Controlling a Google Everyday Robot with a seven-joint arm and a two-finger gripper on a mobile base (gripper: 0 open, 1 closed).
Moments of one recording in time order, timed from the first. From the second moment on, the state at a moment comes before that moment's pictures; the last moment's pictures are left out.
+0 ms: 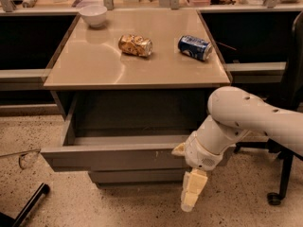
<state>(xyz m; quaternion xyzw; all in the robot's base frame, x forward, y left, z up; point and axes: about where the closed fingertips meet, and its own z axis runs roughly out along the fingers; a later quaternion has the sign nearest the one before) 0.391 -0.086 0.669 -0.67 0.70 0.23 0.09</state>
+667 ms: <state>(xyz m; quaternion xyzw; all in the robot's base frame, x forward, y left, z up) 0.443 -0.043 0.643 -0.71 0.66 0.22 0.11</state>
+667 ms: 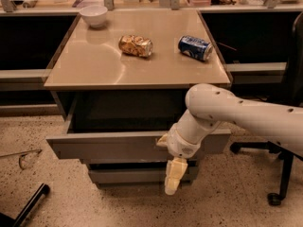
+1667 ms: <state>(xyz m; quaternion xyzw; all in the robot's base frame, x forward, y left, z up) 0.488 0.001 0.624 -0.75 0.63 0.13 0.15</state>
